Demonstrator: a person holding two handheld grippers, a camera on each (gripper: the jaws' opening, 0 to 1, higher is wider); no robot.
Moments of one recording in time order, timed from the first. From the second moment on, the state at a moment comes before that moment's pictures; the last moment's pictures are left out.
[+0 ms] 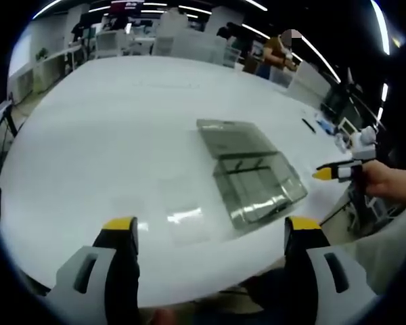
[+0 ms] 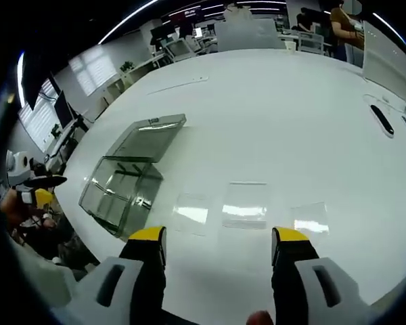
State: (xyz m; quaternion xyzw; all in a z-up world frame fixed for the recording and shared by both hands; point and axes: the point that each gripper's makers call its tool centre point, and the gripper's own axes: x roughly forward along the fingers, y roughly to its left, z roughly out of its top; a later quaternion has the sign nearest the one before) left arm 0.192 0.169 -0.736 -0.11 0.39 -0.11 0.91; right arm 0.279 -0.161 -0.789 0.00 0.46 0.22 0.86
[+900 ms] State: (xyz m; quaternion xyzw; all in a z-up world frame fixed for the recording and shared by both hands) left arm 0.189 0.176 -0.739 -0.11 0.40 -0.11 0.90; right arm 0.289 -0.171 -0.809 -0.03 0.49 0.20 0.84
